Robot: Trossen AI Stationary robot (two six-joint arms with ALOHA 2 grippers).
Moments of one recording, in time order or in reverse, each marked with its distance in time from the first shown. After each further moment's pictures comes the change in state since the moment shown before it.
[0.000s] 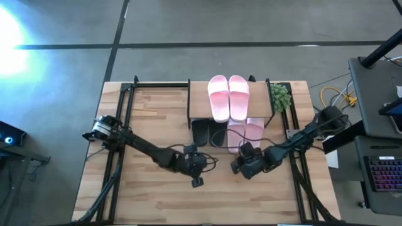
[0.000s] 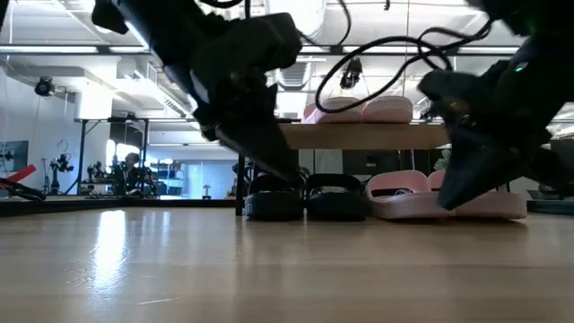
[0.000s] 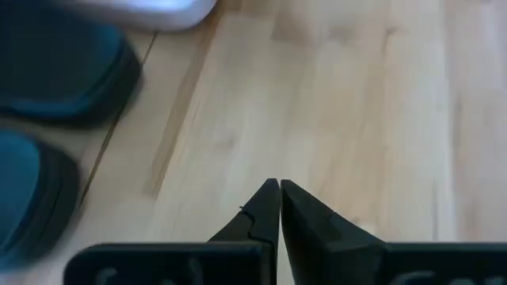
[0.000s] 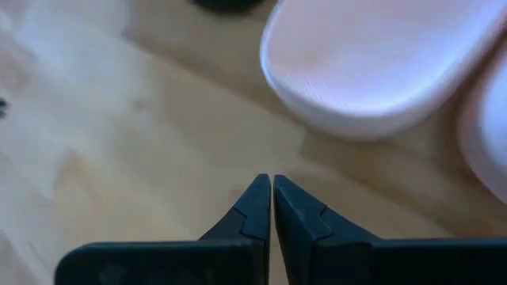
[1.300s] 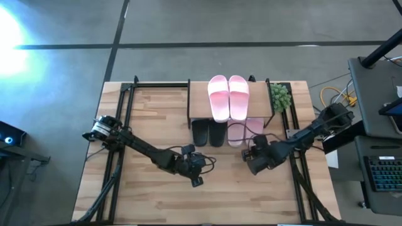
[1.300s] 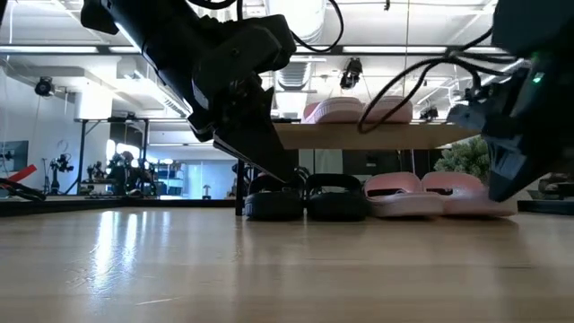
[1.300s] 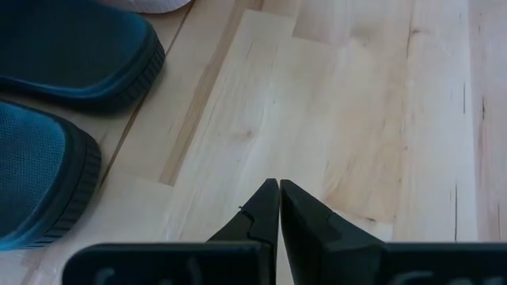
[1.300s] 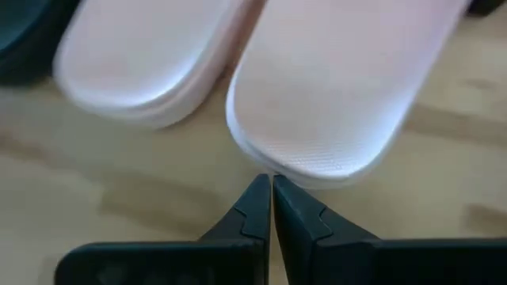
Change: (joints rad) left arm -0.020 -0.003 -0.020 0.000 -0.069 -0.051; right arm -0.007 -0.099 0.001 -0.510 0.037 0.278
